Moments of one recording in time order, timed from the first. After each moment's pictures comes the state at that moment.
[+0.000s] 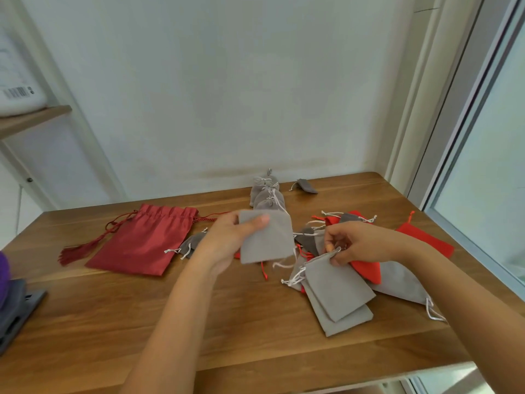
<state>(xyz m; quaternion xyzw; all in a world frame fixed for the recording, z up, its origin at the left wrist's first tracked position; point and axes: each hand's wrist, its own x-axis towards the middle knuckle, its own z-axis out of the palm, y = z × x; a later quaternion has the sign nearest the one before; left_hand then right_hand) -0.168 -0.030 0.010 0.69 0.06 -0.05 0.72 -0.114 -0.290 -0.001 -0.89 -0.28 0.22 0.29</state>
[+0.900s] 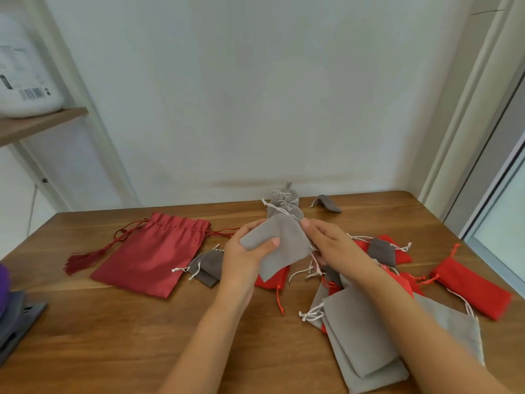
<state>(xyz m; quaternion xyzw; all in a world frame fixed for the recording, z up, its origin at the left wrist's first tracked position) -0.134 -0.034 -0.032 0.60 0.07 0.15 0.78 -0.085 -0.199 -0.012 -0.78 -0.25 0.10 0.56</state>
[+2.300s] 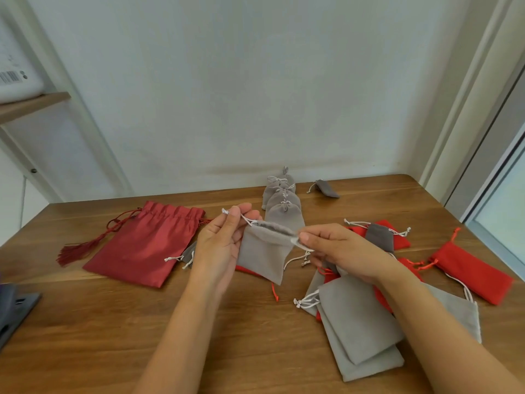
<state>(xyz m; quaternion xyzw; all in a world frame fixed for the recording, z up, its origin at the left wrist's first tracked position) -0.144 -0.022 -0.012 0.50 0.07 0.14 0.85 -0.089 -0.224 -0.024 -0.75 -0.31 0.22 0.54</state>
